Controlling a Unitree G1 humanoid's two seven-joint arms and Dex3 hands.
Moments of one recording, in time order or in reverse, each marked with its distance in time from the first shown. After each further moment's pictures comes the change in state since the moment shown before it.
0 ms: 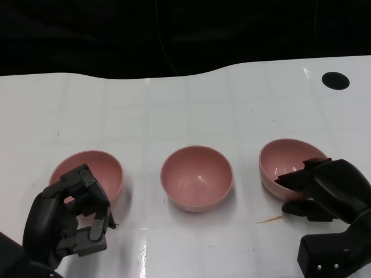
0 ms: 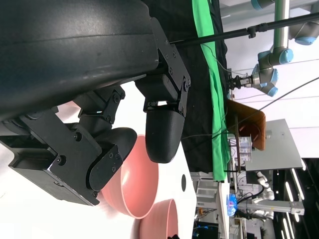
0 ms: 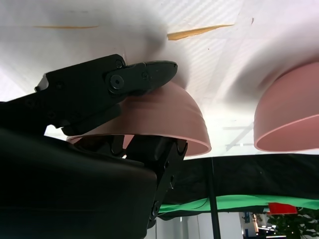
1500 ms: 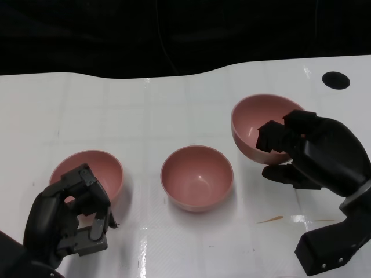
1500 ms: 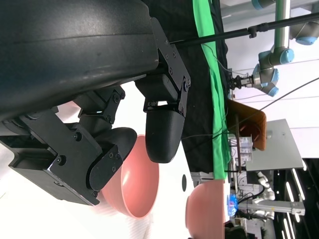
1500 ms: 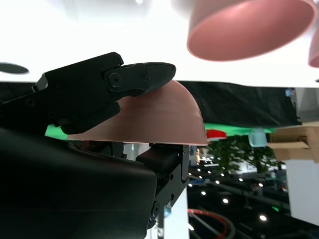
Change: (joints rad) left arm -0.002 -0.001 0.000 0.000 0.005 0.002 0.001; right arm 0.013 -0.078 -0.044 -0.416 -0.035 0.001 -0.005
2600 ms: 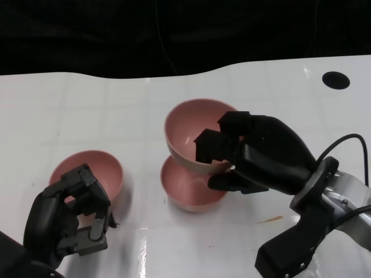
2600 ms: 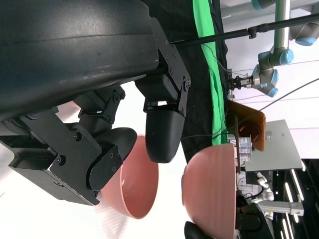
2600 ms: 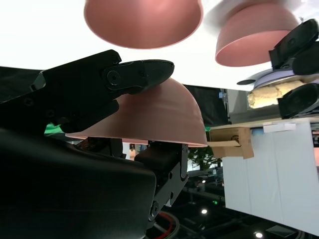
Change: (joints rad) left arm 0.000 -0.002 0.001 0.000 -0.005 0.000 0.000; right arm -0.073 0.162 0.065 -0.072 -0.030 -0.038 0.159
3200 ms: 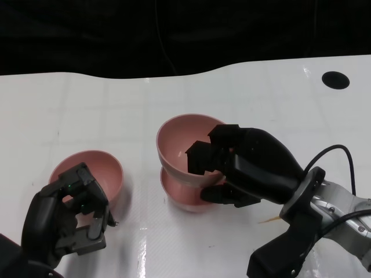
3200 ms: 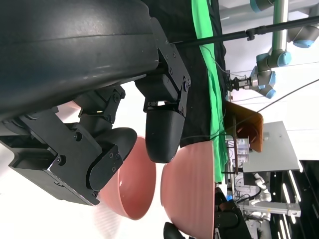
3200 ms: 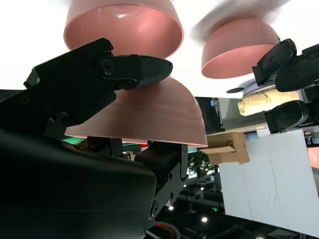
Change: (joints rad) left arm 0.002 0.001 0.006 -0.009 -0.010 0.005 -0.001; right arm -0.002 0.047 0.026 0.088 -0.015 -0.039 -0.047
